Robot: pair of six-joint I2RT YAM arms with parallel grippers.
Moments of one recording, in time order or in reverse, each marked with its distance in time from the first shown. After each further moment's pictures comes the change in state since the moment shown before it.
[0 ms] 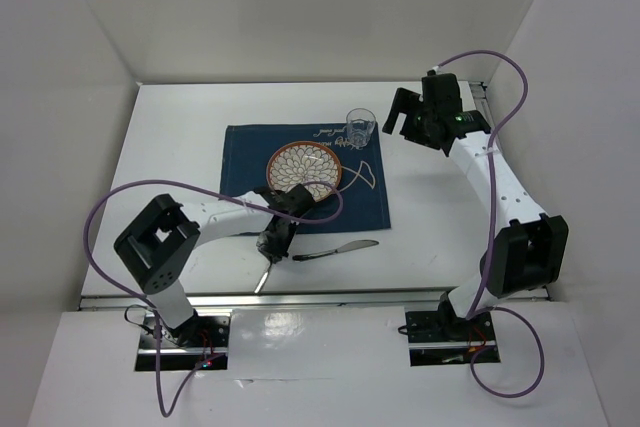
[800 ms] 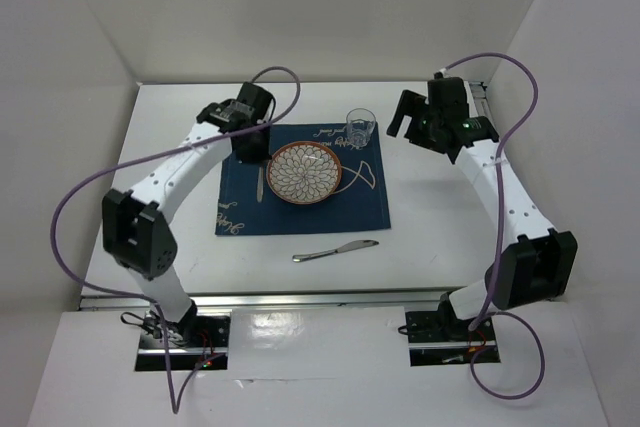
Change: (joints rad) left arm 0.336 -0.056 0.541 -0.162 0.019 0.065; right arm 0.000 -0.054 -0.025 -0.015 0.017 0.011
